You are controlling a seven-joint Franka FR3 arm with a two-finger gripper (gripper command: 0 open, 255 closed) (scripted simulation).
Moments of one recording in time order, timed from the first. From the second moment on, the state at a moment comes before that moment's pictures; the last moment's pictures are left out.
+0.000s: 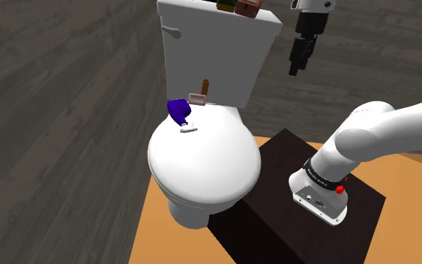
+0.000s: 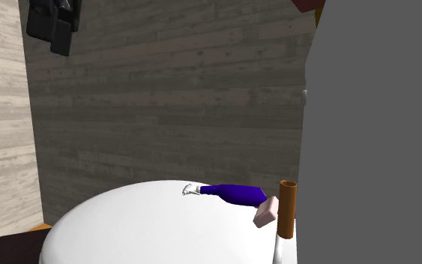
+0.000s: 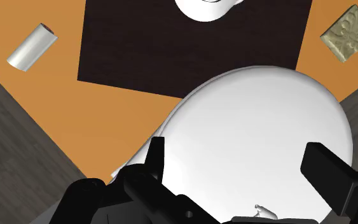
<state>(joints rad) 0.01 -0.79 -0.03 -2.45 0.01 1.44 -0.16</state>
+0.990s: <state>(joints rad) 0.05 -0.48 0.16 -2.53 0.14 1.90 0.11</state>
